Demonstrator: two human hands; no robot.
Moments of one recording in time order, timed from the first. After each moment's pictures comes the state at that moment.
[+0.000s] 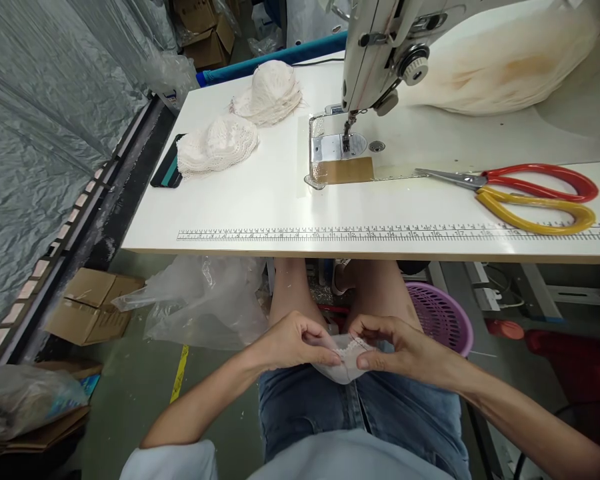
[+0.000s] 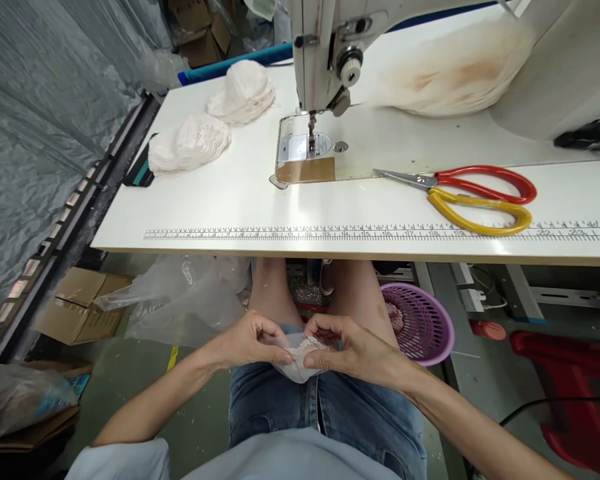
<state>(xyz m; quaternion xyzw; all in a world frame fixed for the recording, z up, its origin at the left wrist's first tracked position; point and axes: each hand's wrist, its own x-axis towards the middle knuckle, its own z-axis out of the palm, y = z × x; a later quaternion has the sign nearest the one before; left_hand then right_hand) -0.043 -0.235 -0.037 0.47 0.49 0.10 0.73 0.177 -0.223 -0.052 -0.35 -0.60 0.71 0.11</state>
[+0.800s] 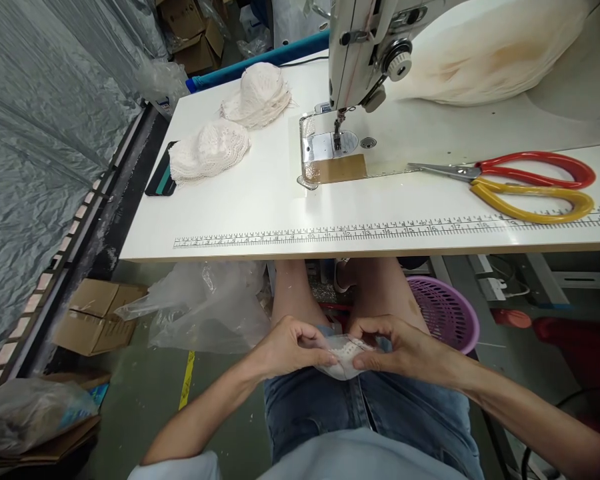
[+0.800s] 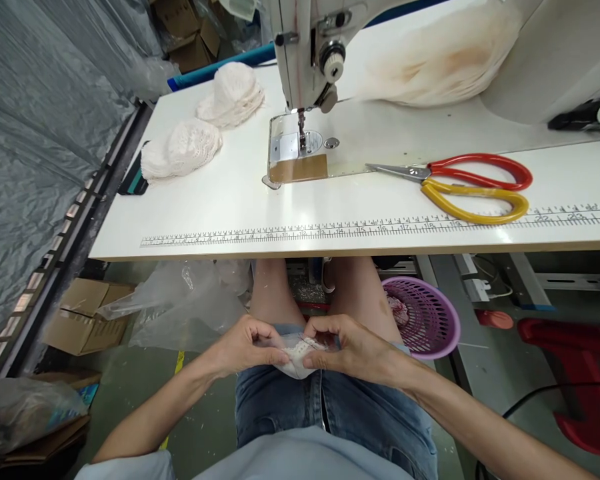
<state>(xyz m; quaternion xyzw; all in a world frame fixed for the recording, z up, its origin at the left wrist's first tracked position) -0.046 -0.241 -0.037 0.48 0.53 0.10 0.69 0.173 -0.224 -0.050 -0.35 -0.58 0.72 0.11</state>
